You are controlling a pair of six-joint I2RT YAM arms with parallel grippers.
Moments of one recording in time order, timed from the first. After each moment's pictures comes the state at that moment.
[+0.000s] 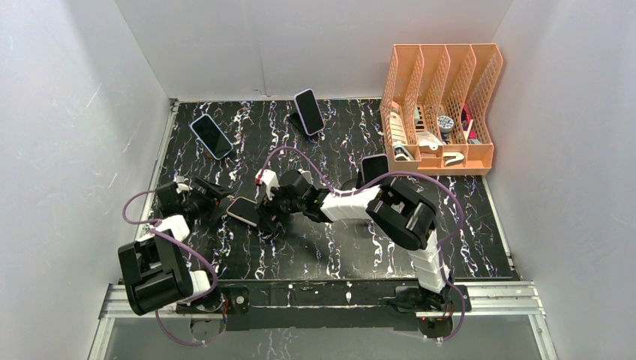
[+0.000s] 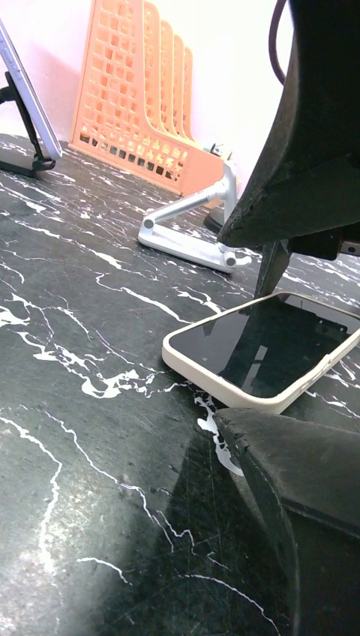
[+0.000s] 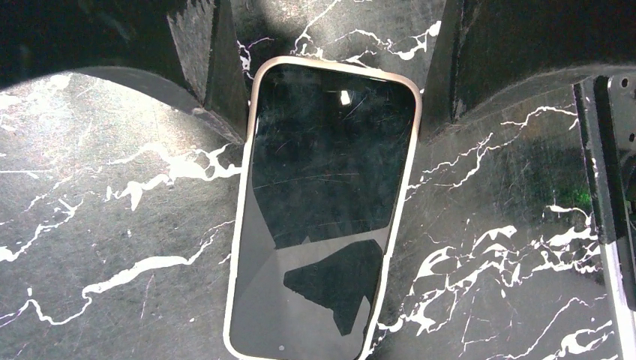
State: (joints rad) left arm 0.37 1.28 0.42 0.06 0.63 -0.81; right arm 1.05 2.05 1.23 0.28 -0.34 0.12
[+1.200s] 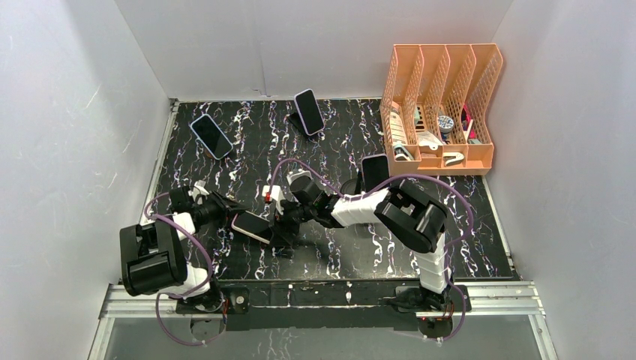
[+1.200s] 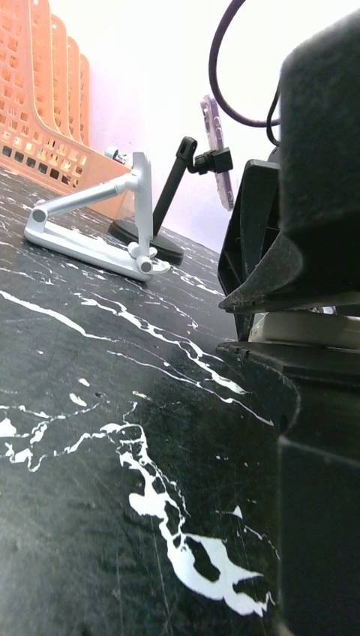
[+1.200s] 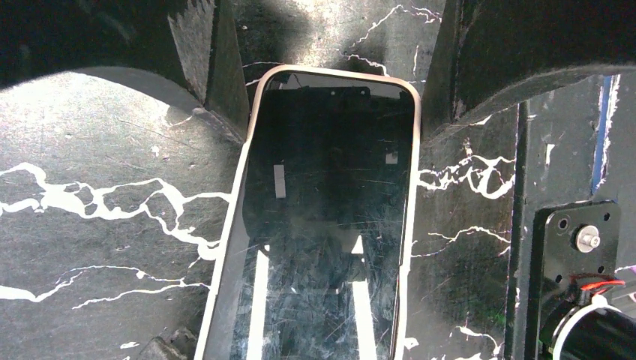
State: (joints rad) left arm 0.29 1.41 0.38 0.09 0.86 -0.81; right arm 1.03 1.97 1.07 0.31 -0.60 -0.07
